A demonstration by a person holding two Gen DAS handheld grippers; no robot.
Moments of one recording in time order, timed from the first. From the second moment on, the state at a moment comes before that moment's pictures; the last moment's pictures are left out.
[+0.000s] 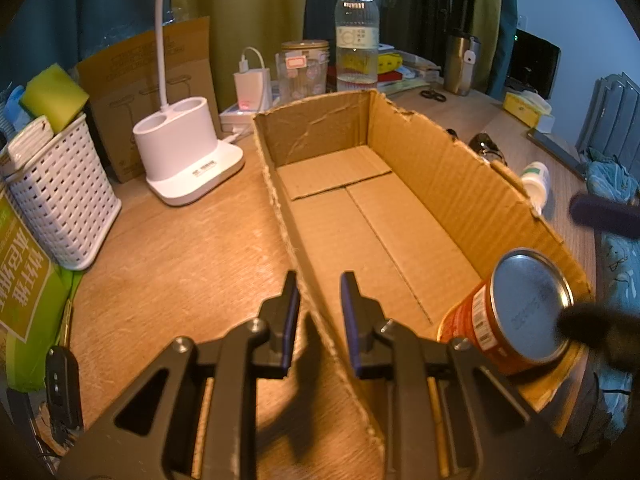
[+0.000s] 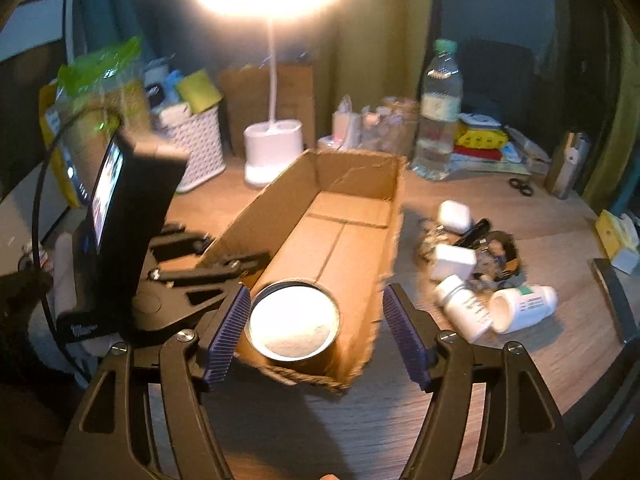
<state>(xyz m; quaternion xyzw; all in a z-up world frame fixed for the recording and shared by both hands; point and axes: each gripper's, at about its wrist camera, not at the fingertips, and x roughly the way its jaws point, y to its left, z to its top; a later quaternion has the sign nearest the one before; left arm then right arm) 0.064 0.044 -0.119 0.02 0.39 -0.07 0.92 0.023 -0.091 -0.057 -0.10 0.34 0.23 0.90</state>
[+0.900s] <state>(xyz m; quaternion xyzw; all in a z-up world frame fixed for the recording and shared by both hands) 0.063 0.043 -0.119 0.02 0.39 -0.07 0.92 0.090 -0.173 -0.097 -0.05 0.37 0.10 0.92</state>
